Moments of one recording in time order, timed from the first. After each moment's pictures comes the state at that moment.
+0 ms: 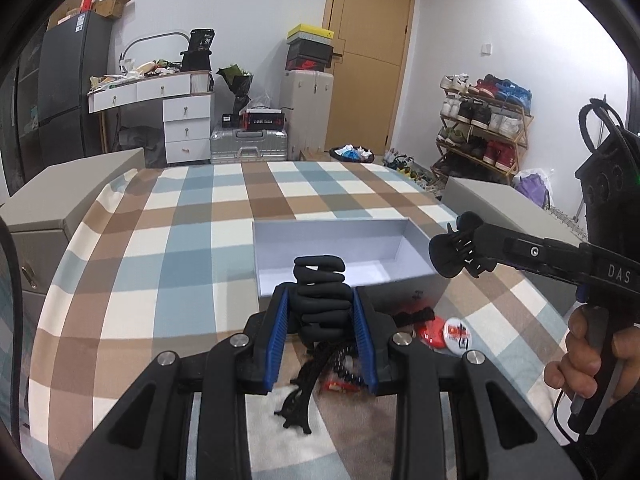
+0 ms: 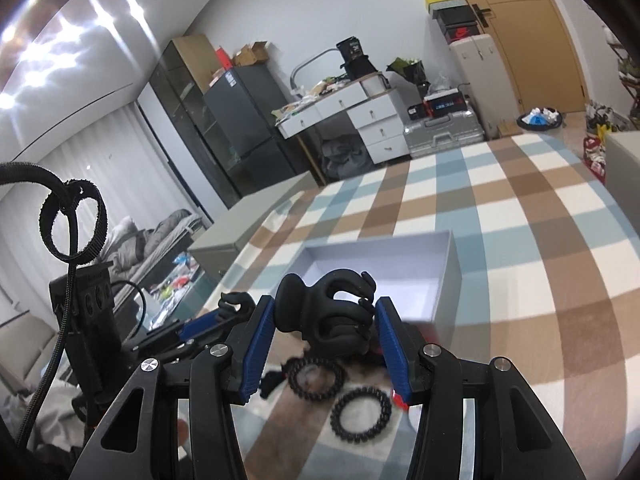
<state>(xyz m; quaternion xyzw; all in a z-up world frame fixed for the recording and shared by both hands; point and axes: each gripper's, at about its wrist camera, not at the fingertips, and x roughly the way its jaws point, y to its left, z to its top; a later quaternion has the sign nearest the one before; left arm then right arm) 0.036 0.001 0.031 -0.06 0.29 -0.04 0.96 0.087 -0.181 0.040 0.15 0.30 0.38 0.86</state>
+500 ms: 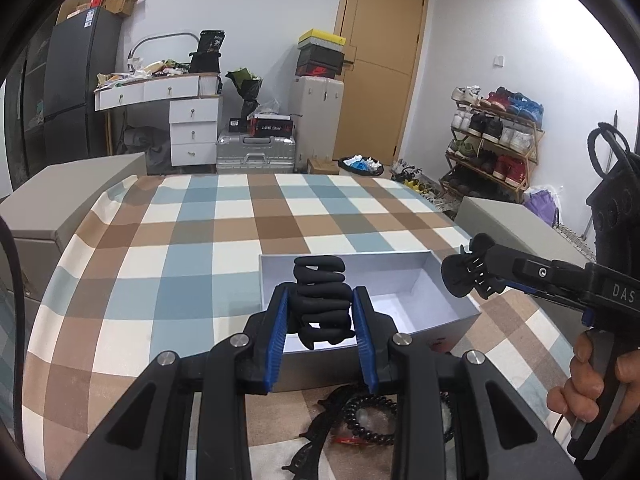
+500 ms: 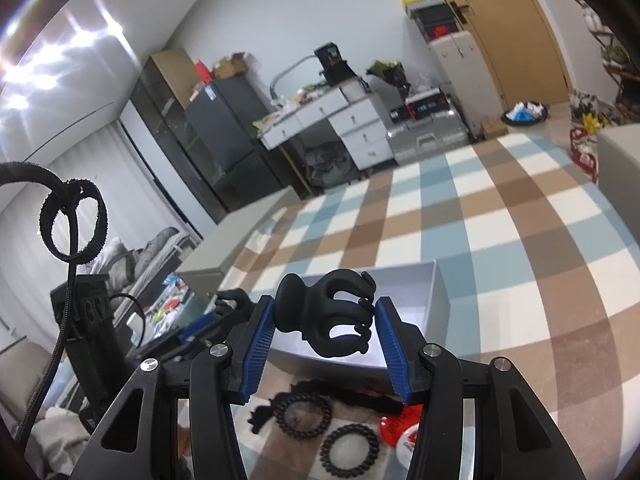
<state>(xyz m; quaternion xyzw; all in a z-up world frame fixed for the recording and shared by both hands) 0.059 0.011 0.029 -0.08 0.28 -0.03 0.96 0.119 -0.181 0.032 0.17 0.32 0.36 0.86</state>
